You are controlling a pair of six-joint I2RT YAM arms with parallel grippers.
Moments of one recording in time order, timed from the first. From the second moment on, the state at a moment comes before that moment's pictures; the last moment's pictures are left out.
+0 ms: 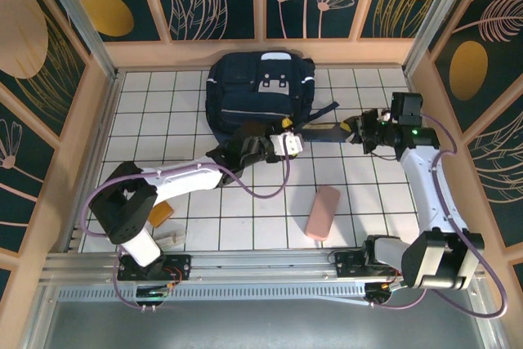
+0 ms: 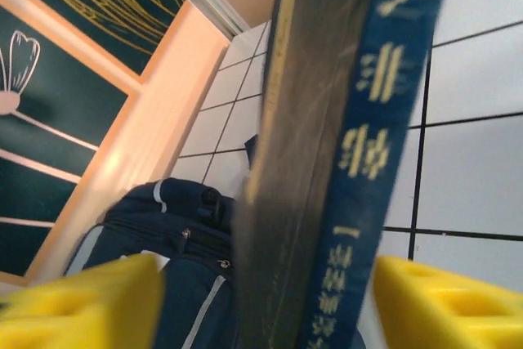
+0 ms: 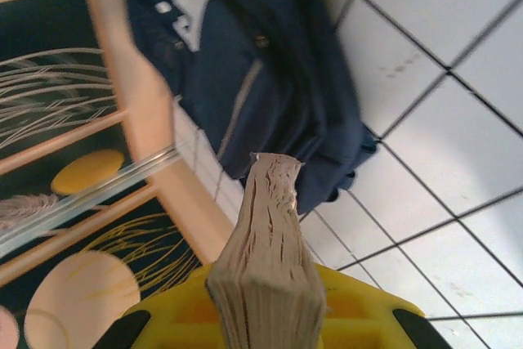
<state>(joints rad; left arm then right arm) -0.86 1.65 1.02 0.32 0.08 0.64 -0.03 1.17 1.06 -0.67 -0.66 1.22</state>
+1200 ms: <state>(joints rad) -0.85 1.59 1.28 0.64 0.36 -1.05 0.10 0.90 0.70 0.86 -0.59 1.25</state>
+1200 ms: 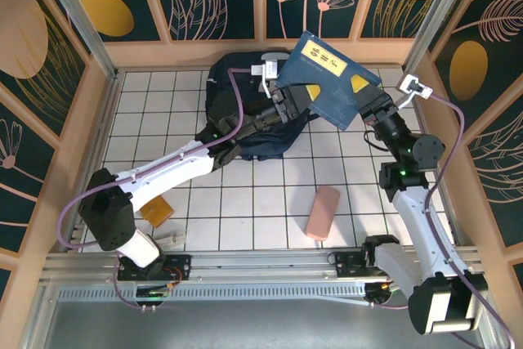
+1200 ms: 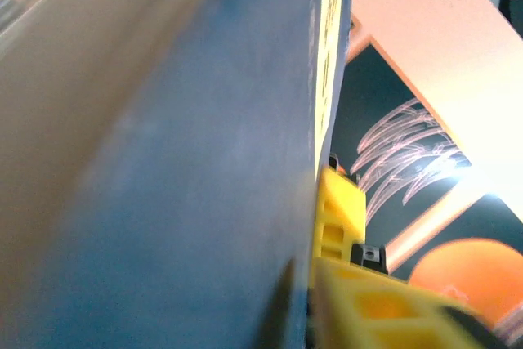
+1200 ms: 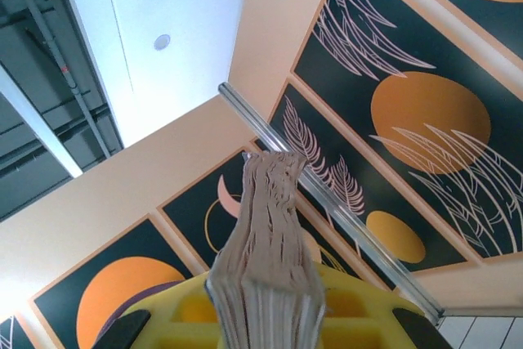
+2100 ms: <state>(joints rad) -0.73 1.42 1.33 -0.47 0.49 0.19 0.14 0.76 0.69 -0.22 -0.78 -0.10</state>
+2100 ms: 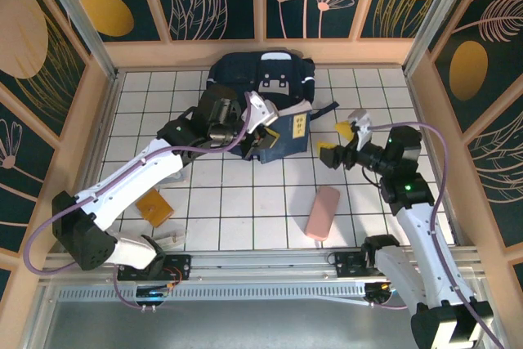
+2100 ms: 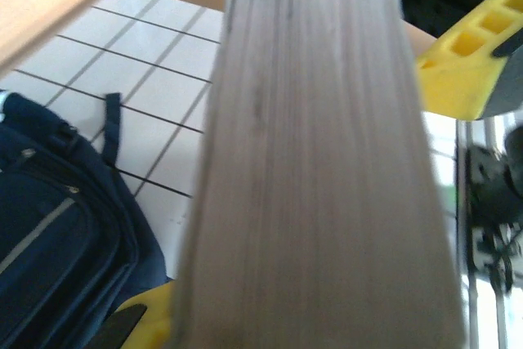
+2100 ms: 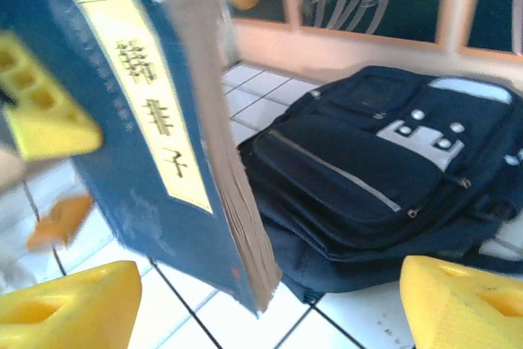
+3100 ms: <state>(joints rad) -0.74 1.21 1.03 -0.08 0.51 0.47 0.16 1.05 0.68 -0.16 -1.18 -0.05</state>
